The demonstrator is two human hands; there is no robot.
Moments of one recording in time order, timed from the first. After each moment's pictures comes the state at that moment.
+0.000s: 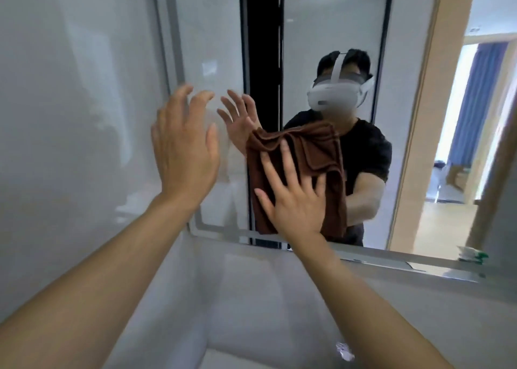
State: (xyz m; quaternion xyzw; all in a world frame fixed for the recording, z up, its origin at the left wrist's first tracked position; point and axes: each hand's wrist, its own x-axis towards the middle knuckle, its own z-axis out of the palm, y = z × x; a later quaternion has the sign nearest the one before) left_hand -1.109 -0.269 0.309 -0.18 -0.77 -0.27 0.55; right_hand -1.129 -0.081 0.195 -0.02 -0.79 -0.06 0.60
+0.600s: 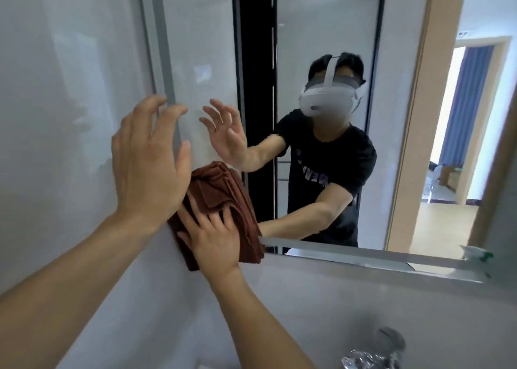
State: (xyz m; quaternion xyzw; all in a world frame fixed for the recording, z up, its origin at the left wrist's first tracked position) left_hand -1.127 -0.300 0.277 -0.22 -0.77 -0.22 0.56; right_hand -1.193 -0.203 0.121 0.07 -0.84 0.01 0.54
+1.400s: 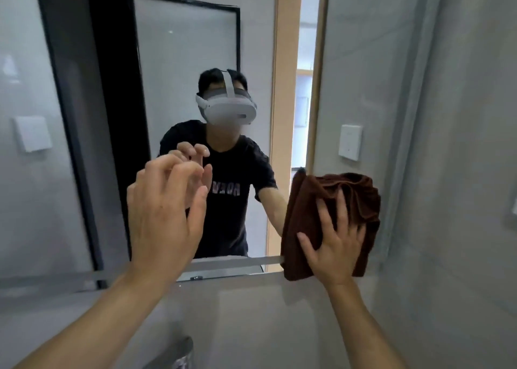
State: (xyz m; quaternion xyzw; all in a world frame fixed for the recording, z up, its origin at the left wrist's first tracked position) left_hand -0.982 0.007 0.242 -0.38 -0.69 -0.38 0.49; right_hand -0.895 0.287 0.131 -0.19 -0.76 -0.06 0.62
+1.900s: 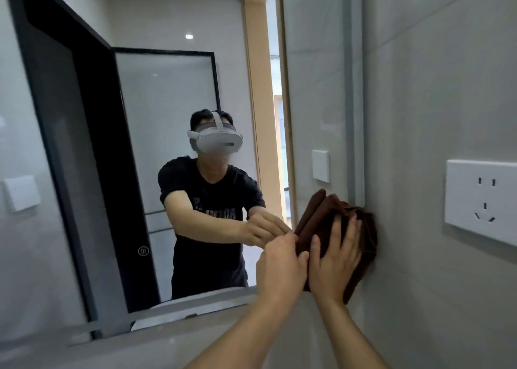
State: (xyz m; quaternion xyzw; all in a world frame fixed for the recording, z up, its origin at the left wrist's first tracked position) left_hand -0.895 0.159 0.220 -0.44 -0.80 -0.38 0.14; right_hand -0.881 0.291 0.144 -0.36 -0.67 0.11 0.64
